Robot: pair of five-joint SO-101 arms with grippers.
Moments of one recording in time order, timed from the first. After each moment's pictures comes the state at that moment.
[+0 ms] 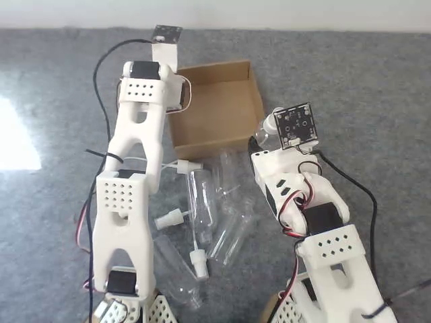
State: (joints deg) left arm -0.4 51.2 -50.7 86.3 4.0; right arm -19.9 -53.7 59.3 34.3 1.2
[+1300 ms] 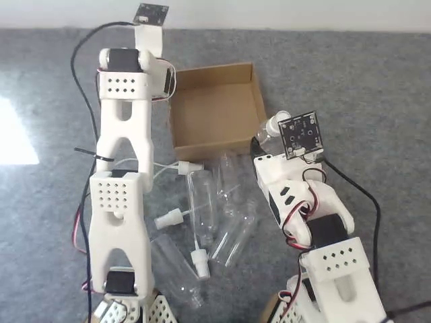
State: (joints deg) left arm -3.5 51.3 -68.4 98.7 0.0; right arm -19.9 -60.7 62.0 35.1 2.1
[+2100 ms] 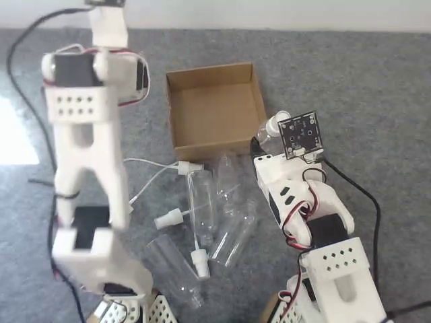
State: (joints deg) left arm -6.3 10.1 -37.8 98.7 1.4; right arm -19.9 -60.7 62.0 35.1 2.2
